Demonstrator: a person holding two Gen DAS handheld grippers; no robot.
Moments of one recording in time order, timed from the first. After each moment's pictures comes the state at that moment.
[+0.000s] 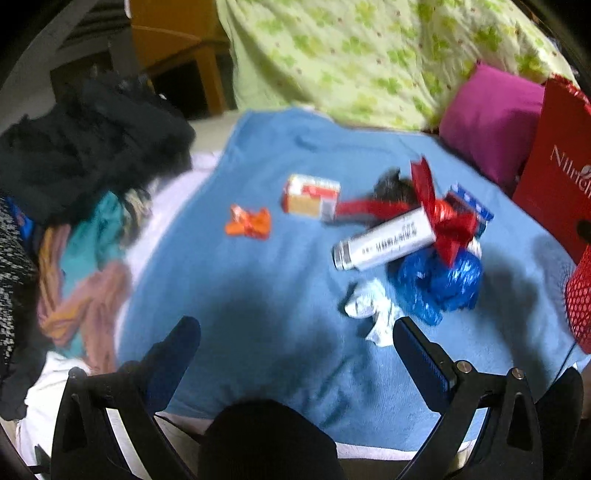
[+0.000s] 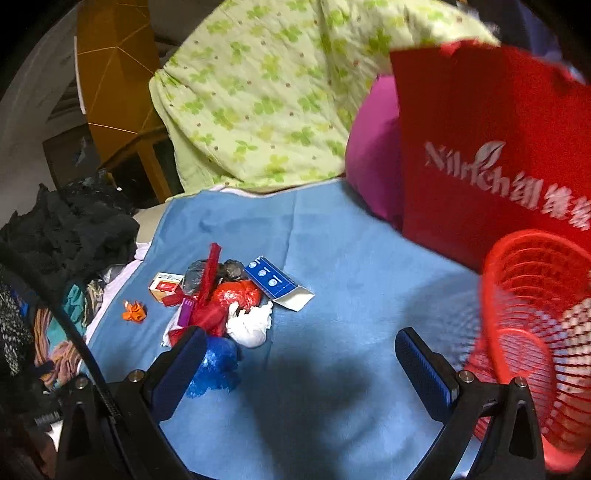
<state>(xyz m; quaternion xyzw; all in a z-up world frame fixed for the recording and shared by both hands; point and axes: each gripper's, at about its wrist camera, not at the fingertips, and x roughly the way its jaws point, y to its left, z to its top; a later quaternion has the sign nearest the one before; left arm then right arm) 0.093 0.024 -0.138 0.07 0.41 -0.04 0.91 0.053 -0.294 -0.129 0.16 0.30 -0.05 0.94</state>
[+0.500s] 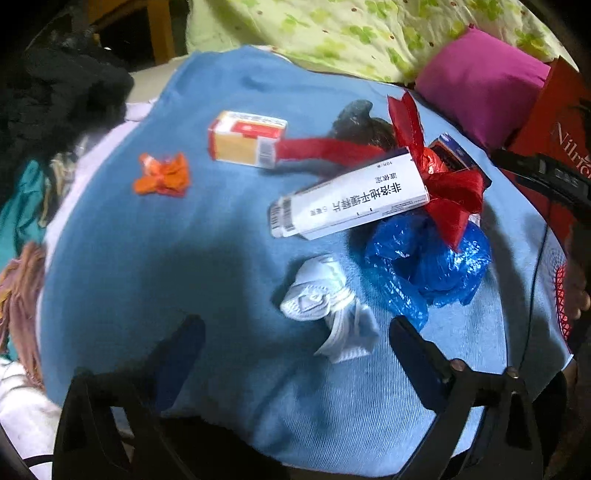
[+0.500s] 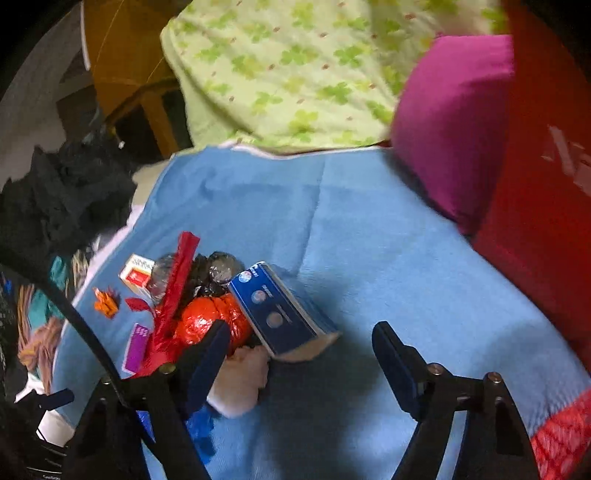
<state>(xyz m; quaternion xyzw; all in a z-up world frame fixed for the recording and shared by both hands) 0.151 -0.009 -0.197 0.04 0.50 -0.11 0.86 0.197 -0.285 -0.181 0.09 0.39 0.01 0.92</state>
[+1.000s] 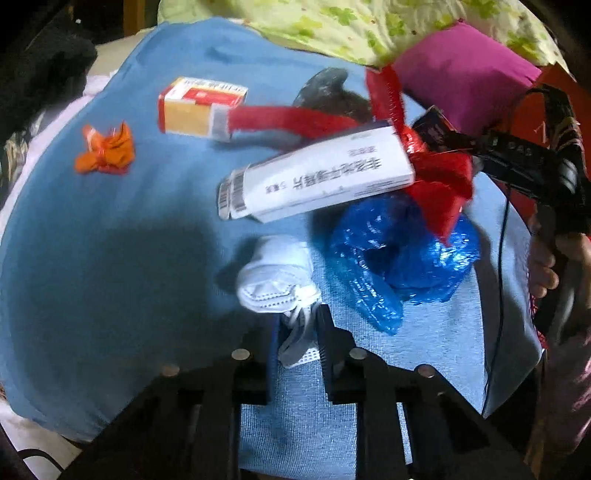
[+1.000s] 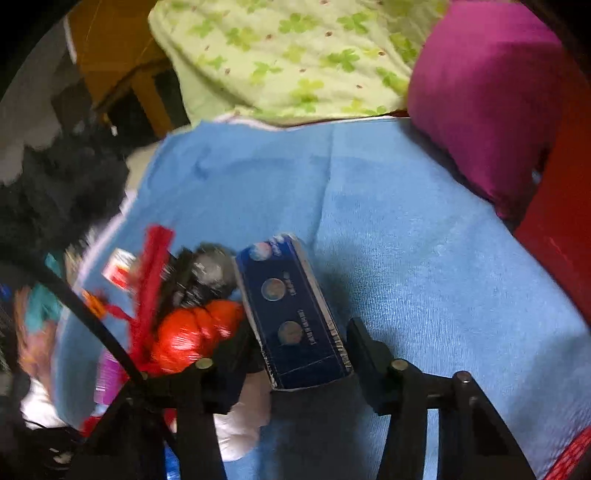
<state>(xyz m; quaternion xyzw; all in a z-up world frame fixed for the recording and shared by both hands) 0.162 -0.018 -0.216 0.00 0.53 -0.19 0.83 0.219 -0.292 -0.196 0.15 0.40 0.02 0.90</state>
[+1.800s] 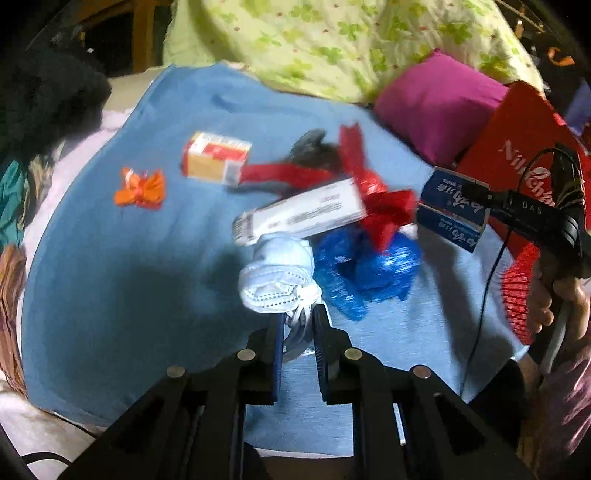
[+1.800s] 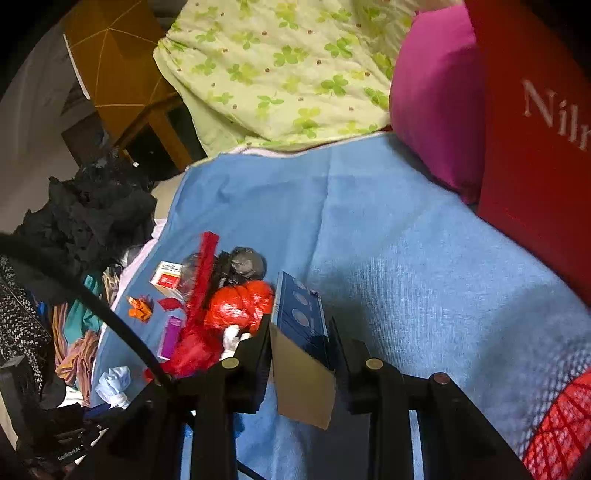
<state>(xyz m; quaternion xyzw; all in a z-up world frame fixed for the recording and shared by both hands) 0.127 -0.002 -0.160 0.00 0.47 -0.20 0.86 0.140 -0.302 -0.156 0.18 0.36 0.04 0.92</state>
